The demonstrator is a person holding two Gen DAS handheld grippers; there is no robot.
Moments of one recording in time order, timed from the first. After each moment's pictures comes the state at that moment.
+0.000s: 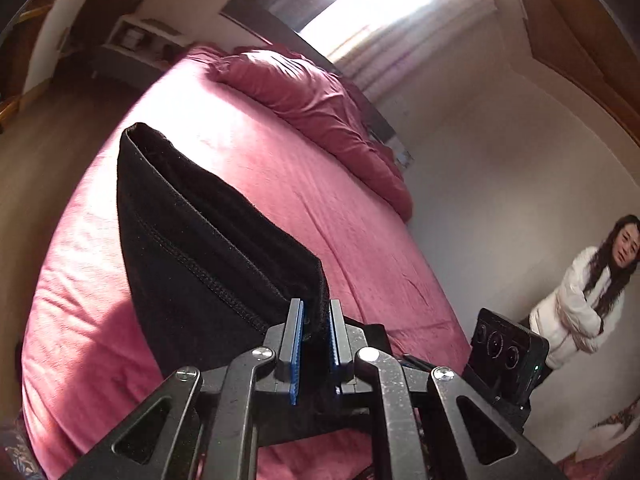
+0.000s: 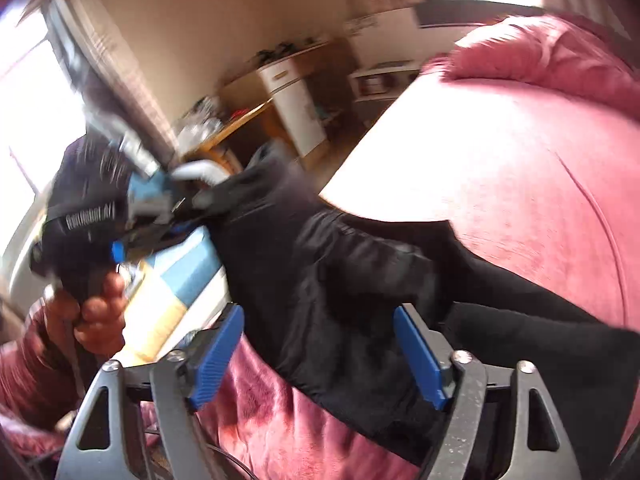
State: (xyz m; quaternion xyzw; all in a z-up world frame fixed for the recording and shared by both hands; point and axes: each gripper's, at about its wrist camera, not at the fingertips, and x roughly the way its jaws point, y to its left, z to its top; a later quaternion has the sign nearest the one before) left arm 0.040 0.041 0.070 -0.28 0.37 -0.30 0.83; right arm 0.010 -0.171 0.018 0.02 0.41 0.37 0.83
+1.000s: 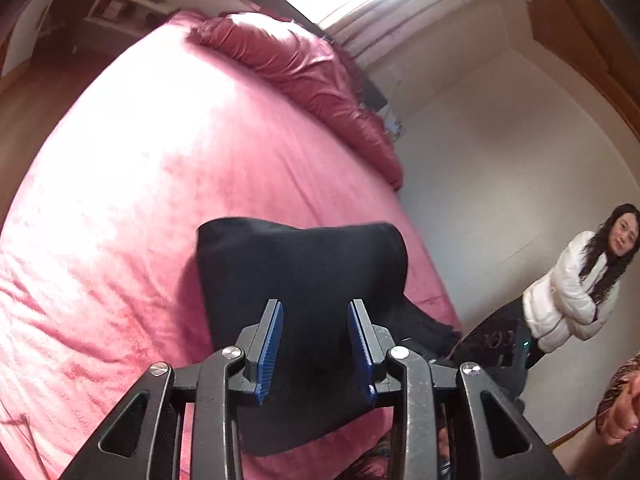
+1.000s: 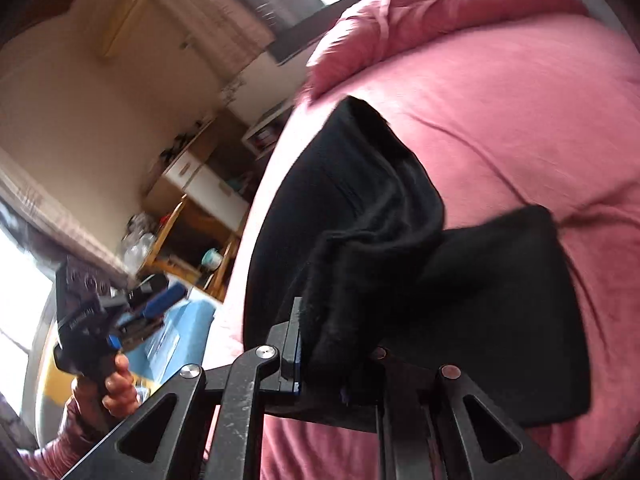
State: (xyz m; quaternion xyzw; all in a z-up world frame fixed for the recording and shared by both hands) left arm 0.062 0.008 0.035 -0.27 0.43 -0.31 0.80; right arm -0.019 -0.350 -0.008 0.28 0.41 0.15 0.86
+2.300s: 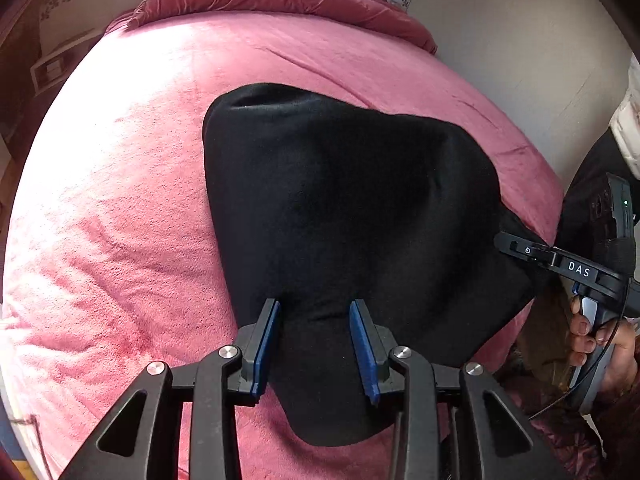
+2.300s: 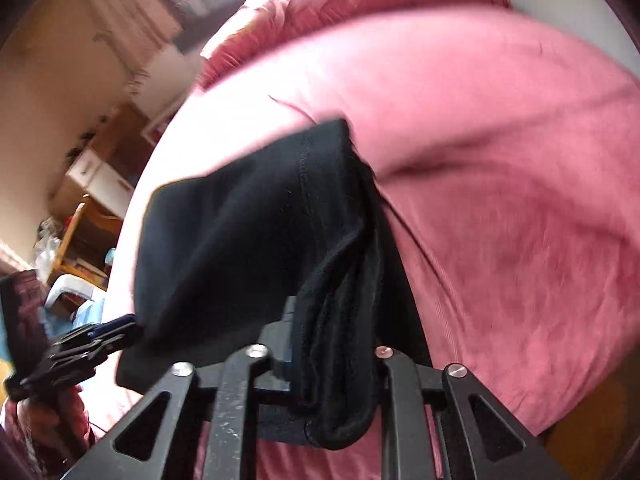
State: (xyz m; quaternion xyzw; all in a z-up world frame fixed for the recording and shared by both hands) left arm 0.017 -0.108 -0.025 0.03 0.52 -0.28 0.81; right arm -0.031 -0.421 -0.060 0.23 0.47 0.01 0.85
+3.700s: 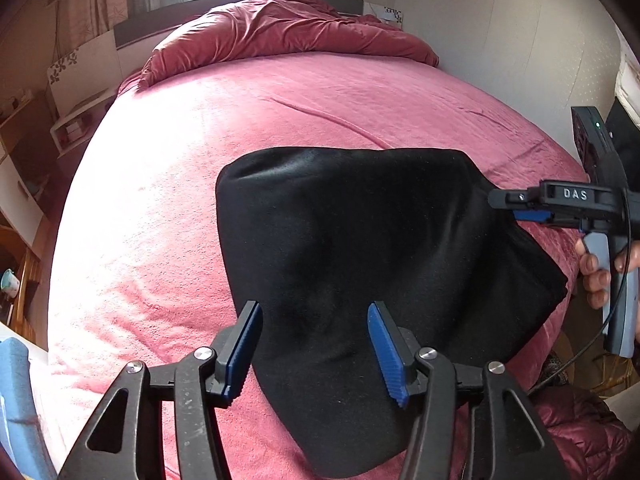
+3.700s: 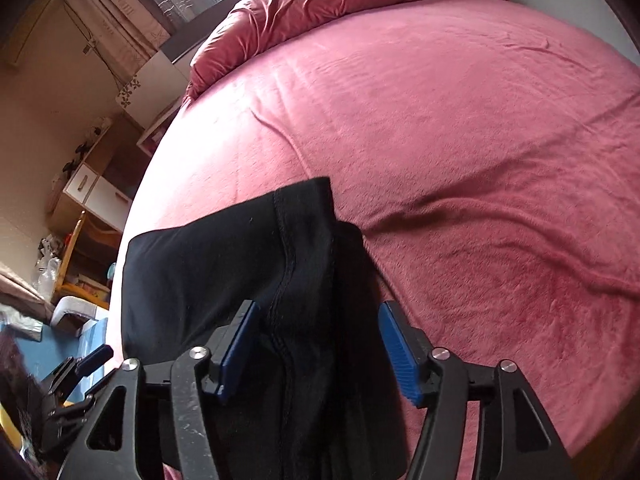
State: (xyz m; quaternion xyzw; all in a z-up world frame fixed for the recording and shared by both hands) left arm 0.022 -0.122 -0.001 0.09 0.44 -0.24 0.86; right arm 0.008 -0.451 -0.041 0.24 0.47 0.02 0.85
